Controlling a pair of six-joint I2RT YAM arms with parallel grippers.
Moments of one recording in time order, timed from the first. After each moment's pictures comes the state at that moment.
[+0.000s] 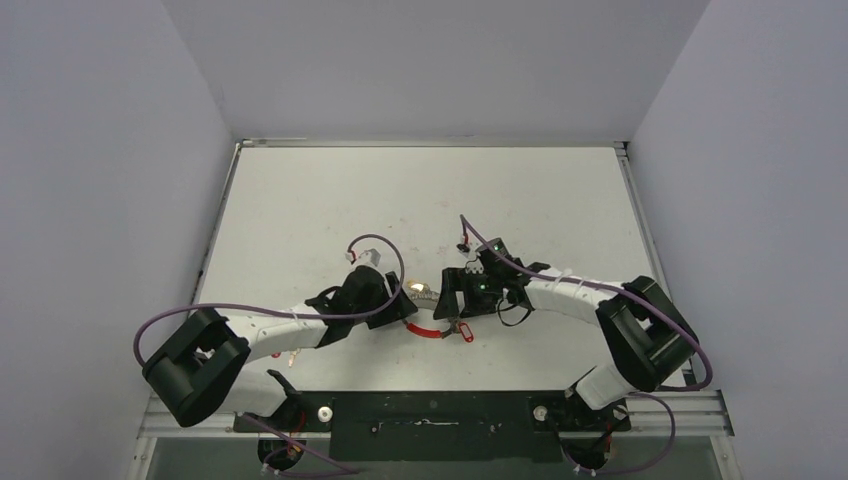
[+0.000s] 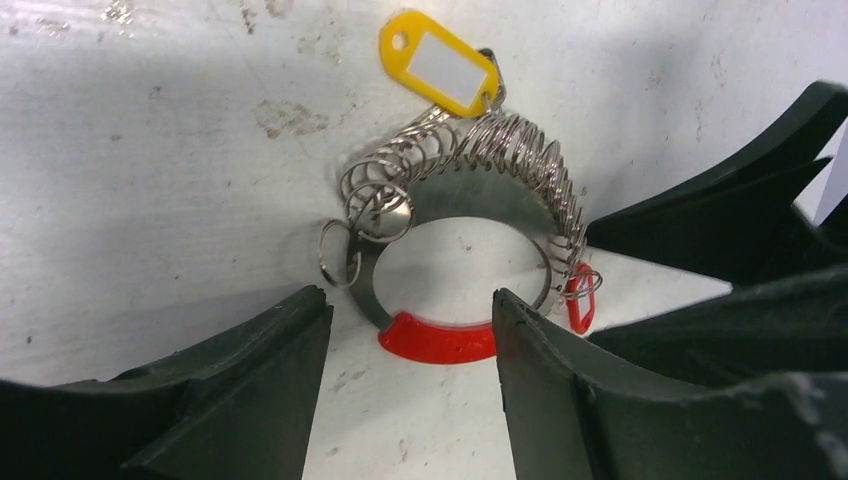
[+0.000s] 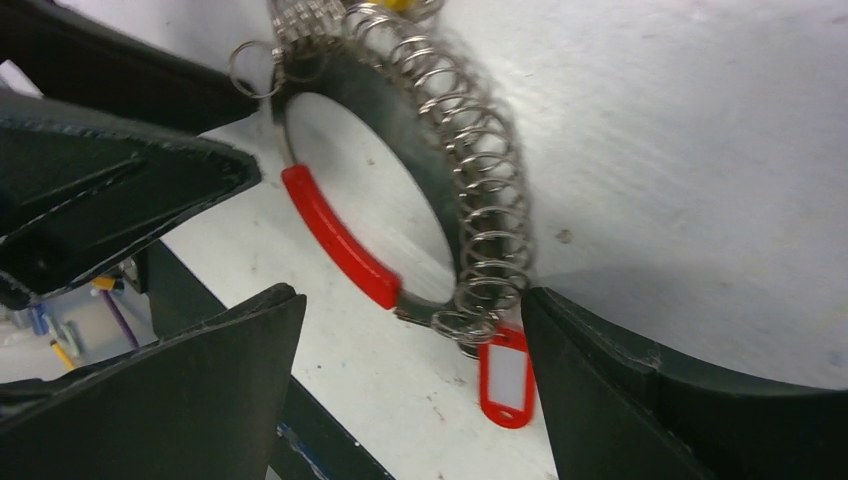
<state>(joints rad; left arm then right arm) -0.77 1.33 0.46 0.11 -0.04 -1.01 0.60 1.53 0.72 -0.18 -0.44 0.49</state>
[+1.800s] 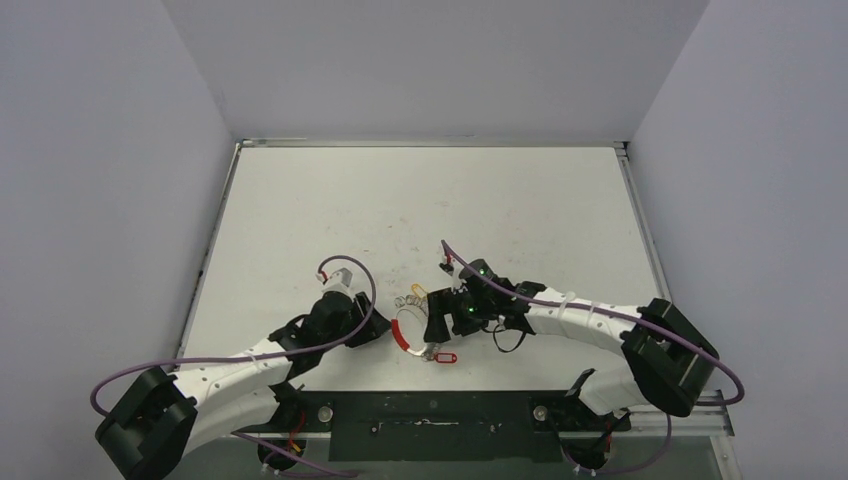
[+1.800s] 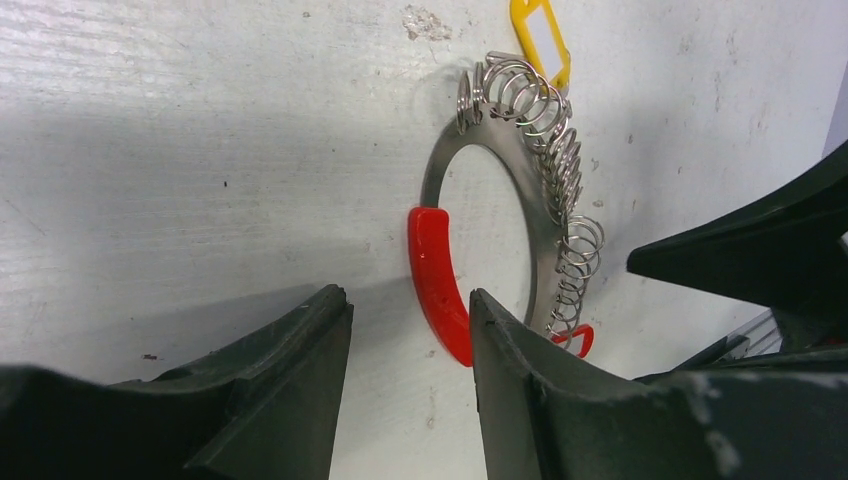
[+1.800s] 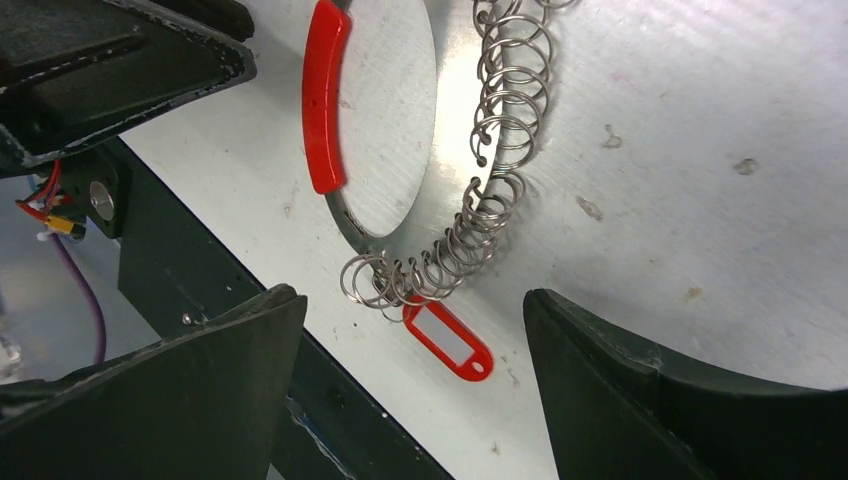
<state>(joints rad) -0.74 0.97 0.22 0.06 -0.06 -1.02 0.85 1.42 0.67 -0.17 -0.32 0.56</state>
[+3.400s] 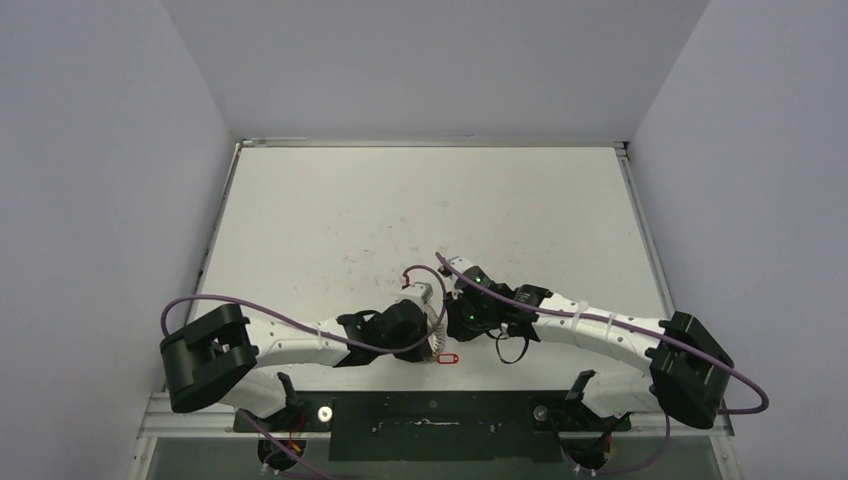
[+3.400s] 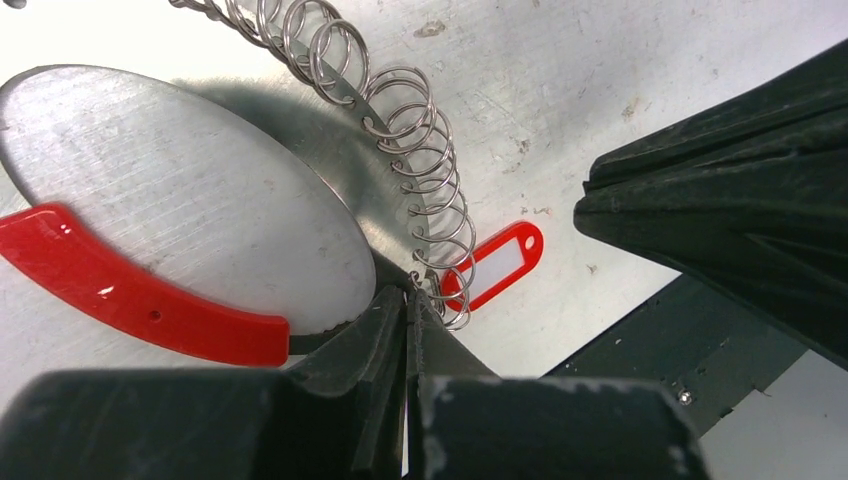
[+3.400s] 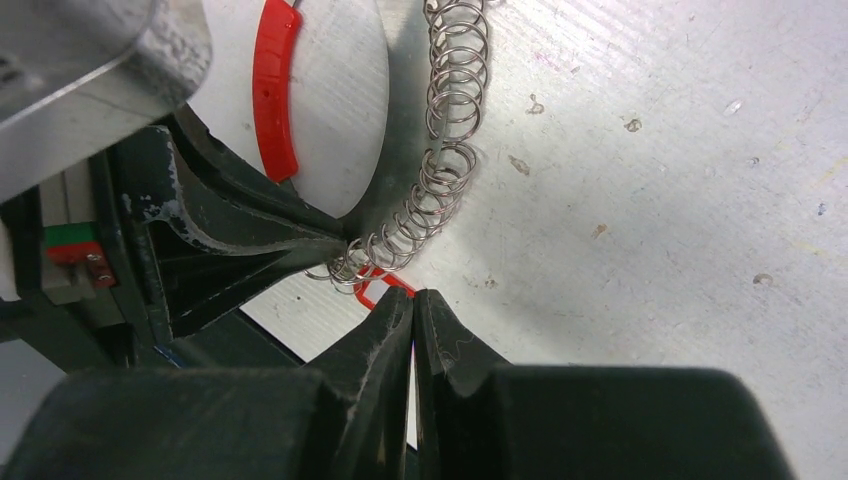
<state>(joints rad) -1.13 1.41 0.55 0.02 -0.09 -0.84 0.95 1.30 0.73 -0.38 -0.06 0.46</state>
